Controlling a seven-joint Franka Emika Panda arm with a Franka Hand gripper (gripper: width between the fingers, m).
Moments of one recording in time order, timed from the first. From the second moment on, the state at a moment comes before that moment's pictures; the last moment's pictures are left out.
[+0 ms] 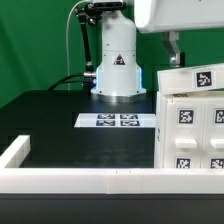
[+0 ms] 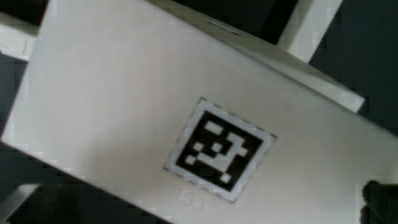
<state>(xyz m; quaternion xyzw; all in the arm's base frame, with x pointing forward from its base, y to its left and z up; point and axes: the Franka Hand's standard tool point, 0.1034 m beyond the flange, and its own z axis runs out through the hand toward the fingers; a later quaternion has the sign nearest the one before) 0.623 0.088 0.182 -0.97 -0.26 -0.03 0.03</state>
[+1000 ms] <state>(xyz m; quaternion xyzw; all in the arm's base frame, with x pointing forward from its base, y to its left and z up) 0.614 0.076 0.175 -0.81 -0.58 -0.01 -0.02</state>
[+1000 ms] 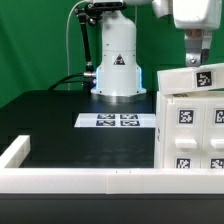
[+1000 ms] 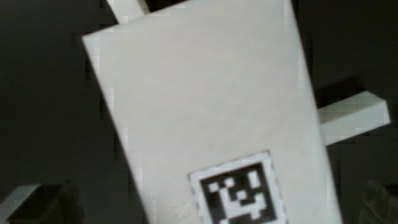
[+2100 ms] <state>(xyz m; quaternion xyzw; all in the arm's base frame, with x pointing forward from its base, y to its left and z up) 0.607 0.066 0.159 -0.81 -0.59 0.01 -0.02</state>
